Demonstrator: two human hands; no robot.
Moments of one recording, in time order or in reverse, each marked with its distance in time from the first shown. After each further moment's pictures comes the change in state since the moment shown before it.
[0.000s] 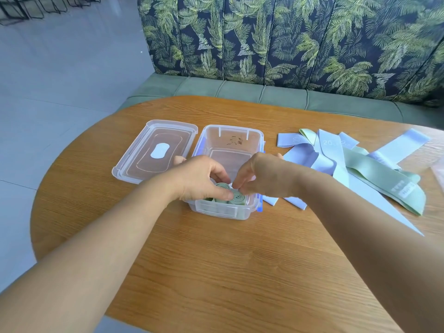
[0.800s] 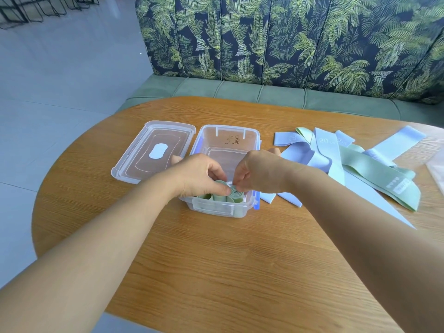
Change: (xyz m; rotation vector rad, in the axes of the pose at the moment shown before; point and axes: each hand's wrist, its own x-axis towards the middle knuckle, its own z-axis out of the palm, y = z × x) left_hand 0.004 0.004 0.002 -0.009 0.052 -0.014; right_hand 0.006 -0.001 -0.001 -0.170 0.007 0.011
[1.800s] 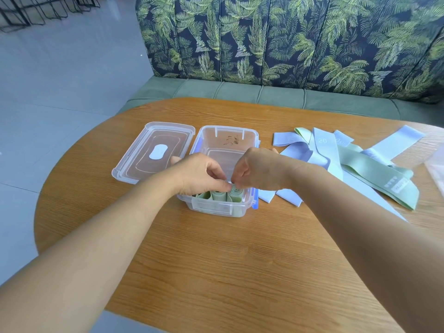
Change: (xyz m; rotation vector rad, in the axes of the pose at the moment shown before) left_hand 0.014 -0.010 0.003 0.040 0.017 0.016; right_hand -0.002 0.004 -0.004 0.118 0.009 0.004
